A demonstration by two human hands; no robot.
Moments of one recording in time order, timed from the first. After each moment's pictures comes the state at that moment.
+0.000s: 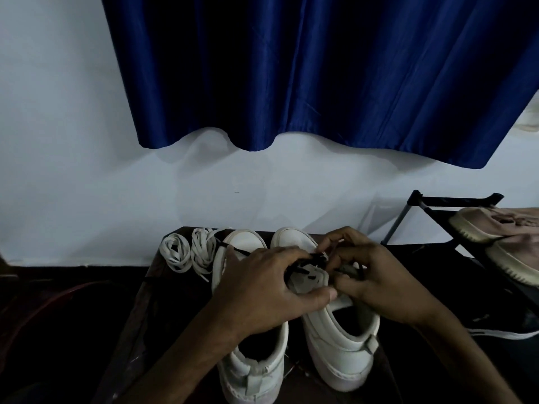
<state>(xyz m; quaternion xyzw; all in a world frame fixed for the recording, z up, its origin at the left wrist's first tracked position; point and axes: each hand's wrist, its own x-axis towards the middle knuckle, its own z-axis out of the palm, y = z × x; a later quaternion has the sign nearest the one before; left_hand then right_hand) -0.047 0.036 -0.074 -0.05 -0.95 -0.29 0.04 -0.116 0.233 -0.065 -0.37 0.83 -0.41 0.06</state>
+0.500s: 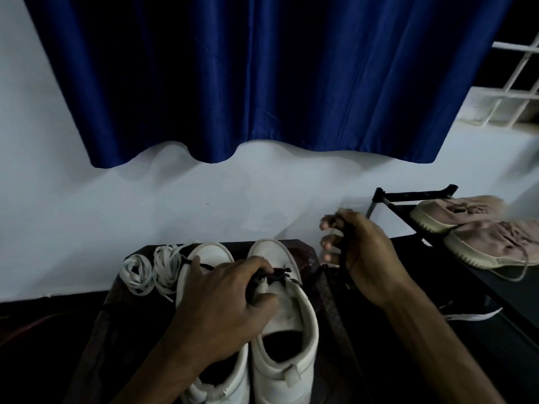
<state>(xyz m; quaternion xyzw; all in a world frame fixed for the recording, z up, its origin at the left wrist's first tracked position) -0.043 0.037 -0.072 -0.04 -0.96 -0.28 0.06 -0.137 0.240 -0.049 -0.04 0.57 -0.81 0.12</state>
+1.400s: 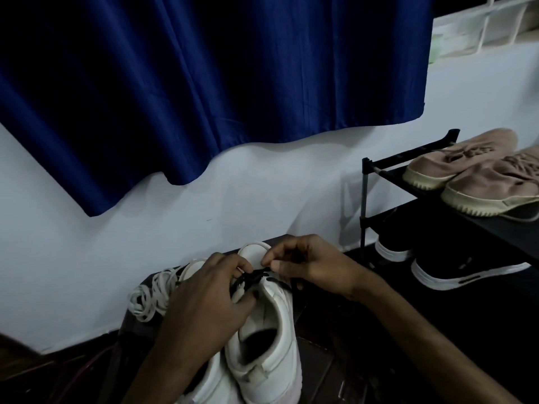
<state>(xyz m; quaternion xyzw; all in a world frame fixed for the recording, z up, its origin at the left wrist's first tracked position) -0.049 0.080 -0.041 0.00 -0.99 -0.15 0.05 -0.146 0.257 -0.107 -0.28 0.68 -0.66 0.16</state>
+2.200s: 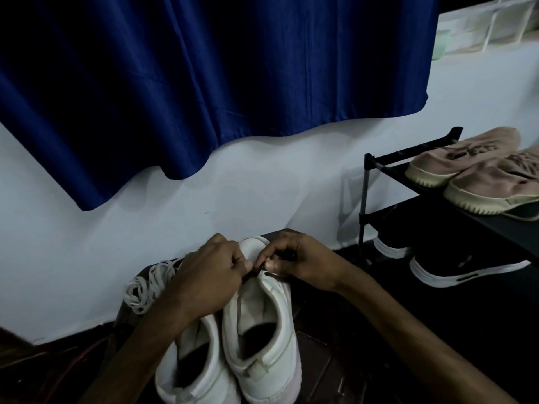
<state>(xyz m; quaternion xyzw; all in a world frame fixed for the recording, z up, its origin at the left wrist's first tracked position) -0.082 0.069 -0.036 0.05 -0.99 -0.14 -0.04 -0.159 0.241 -0.121 -0.37 0.74 -0.56 0.07</state>
